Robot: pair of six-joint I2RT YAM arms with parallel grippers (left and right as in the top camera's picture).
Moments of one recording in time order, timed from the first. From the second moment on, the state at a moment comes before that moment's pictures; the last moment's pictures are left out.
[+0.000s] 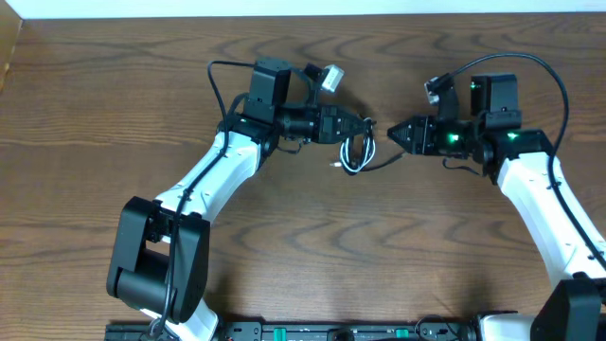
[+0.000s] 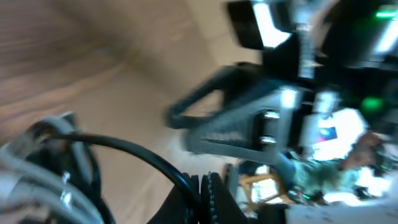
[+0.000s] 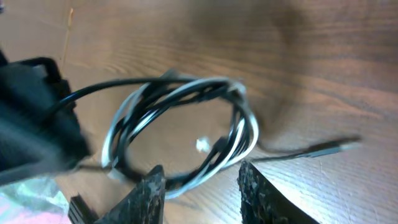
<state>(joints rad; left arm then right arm) -0.36 1.78 1.19 0.03 1.14 -0.54 0.10 1.51 1.09 -0.50 -0.68 0.28</state>
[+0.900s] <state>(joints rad) -0.36 1.79 1.19 0.58 1.24 -1.36 0.14 1.70 1.10 -0.35 -0.86 0.20</state>
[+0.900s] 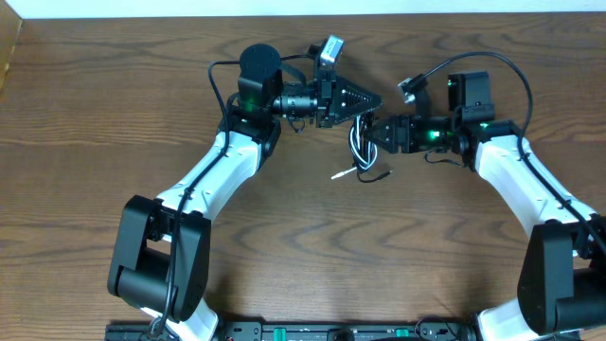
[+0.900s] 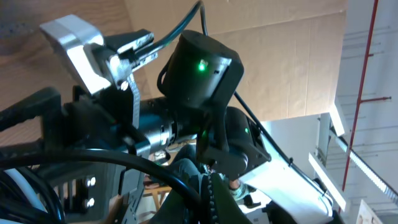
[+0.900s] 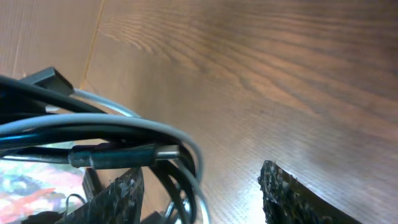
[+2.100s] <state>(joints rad) -0.33 1.80 1.19 -0.51 0.65 -0.62 0.27 1.45 1.10 -0.70 -0.17 0.36</state>
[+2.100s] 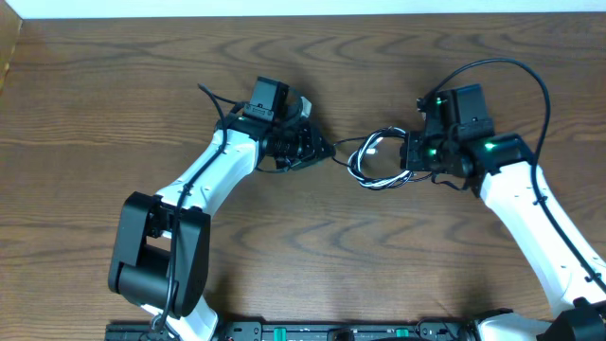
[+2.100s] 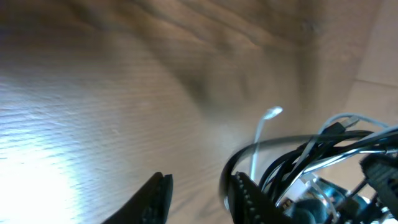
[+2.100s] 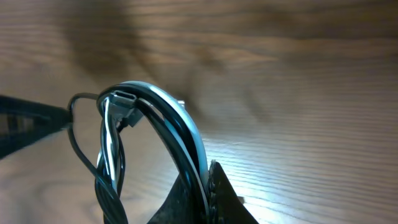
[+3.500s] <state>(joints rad) -0.57 1.70 1.25 -0.72 0.77 0.14 0.20 1.45 1.10 -0.78 -0.45 0.34</state>
